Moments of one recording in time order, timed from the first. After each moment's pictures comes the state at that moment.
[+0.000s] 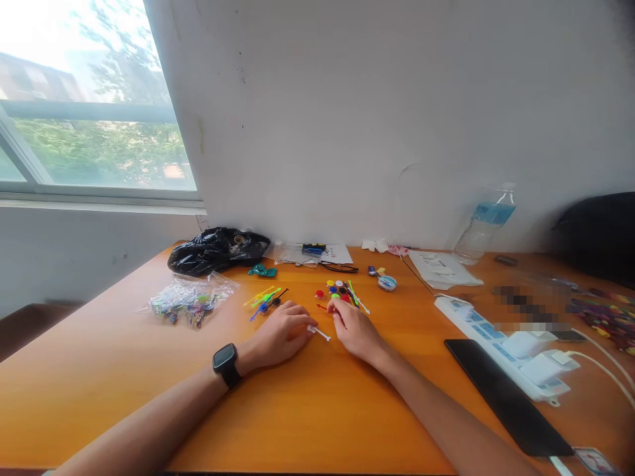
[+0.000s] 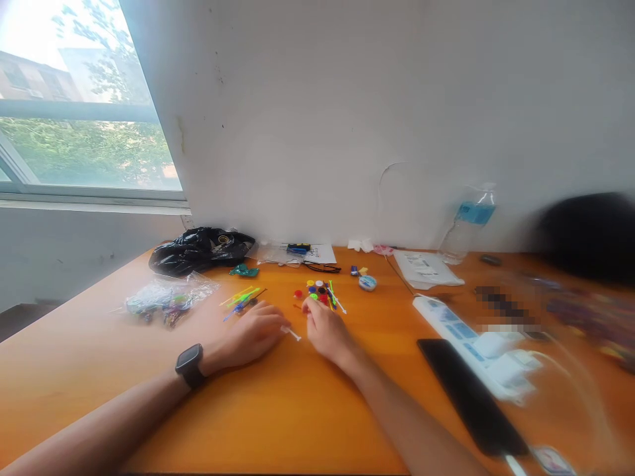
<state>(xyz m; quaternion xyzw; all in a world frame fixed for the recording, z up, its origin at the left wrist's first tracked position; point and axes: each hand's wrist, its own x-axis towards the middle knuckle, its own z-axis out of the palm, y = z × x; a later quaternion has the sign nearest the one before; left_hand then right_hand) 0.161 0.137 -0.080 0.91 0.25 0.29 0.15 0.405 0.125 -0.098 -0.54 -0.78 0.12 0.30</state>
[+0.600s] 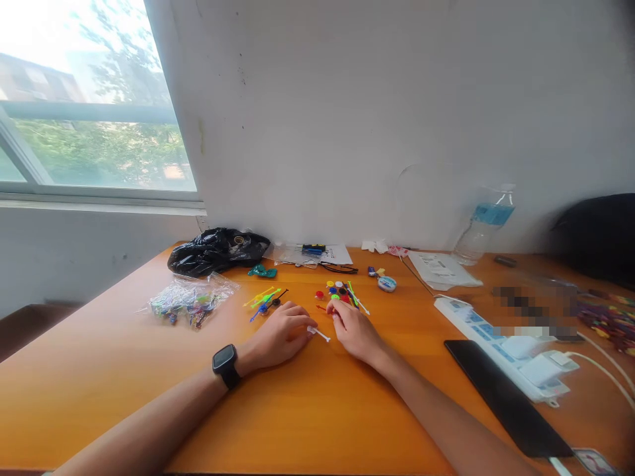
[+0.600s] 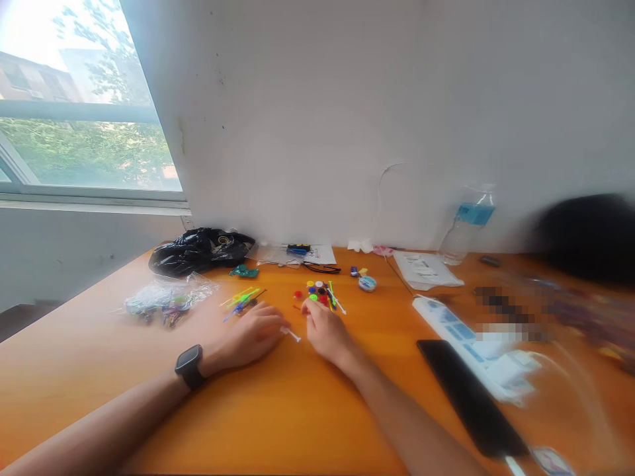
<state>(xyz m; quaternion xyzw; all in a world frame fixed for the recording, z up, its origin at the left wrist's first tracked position) 0.161 0.136 -0.078 0.91 0.25 0.30 0.15 0.404 0.122 -0.094 -0.54 -0.78 0.12 0.30</state>
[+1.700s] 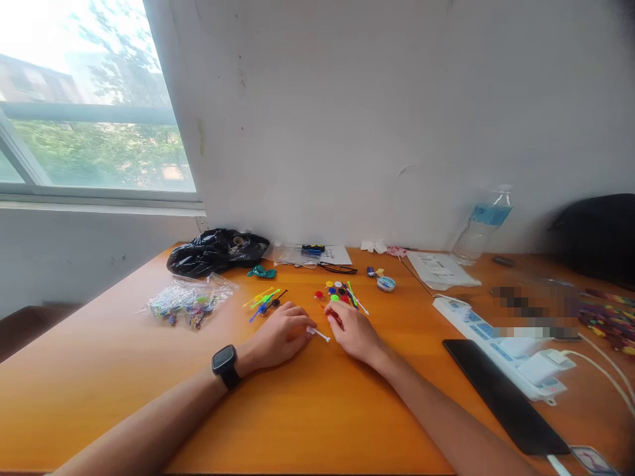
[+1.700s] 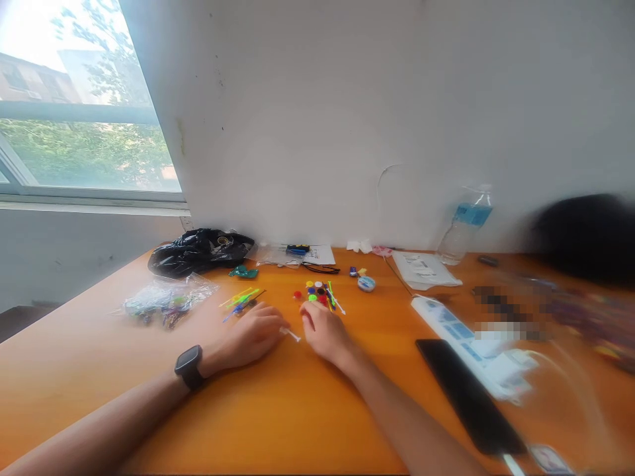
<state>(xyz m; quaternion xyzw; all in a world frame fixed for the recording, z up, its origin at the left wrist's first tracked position) 0.162 0.137 -0.078 0.91 0.25 0.28 0.16 0.405 0.123 -0.096 -0.54 -0.78 0.11 0.30</state>
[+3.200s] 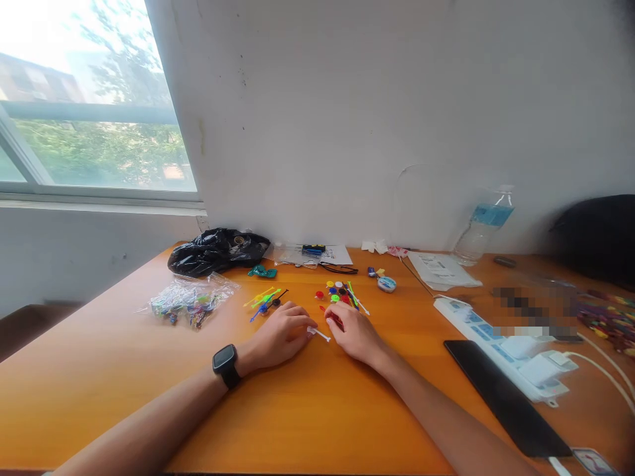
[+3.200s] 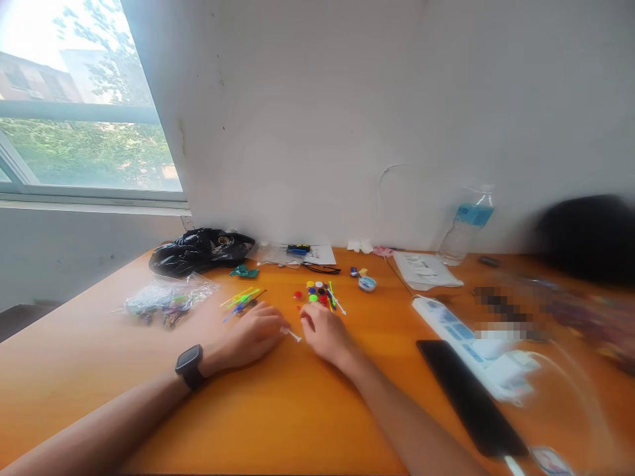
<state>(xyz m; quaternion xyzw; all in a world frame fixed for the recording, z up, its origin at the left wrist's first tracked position) 0.161 0.137 -0.079 0.91 0.24 0.29 0.15 0.403 0.120 -0.095 -0.54 -0.79 0.10 0.29</state>
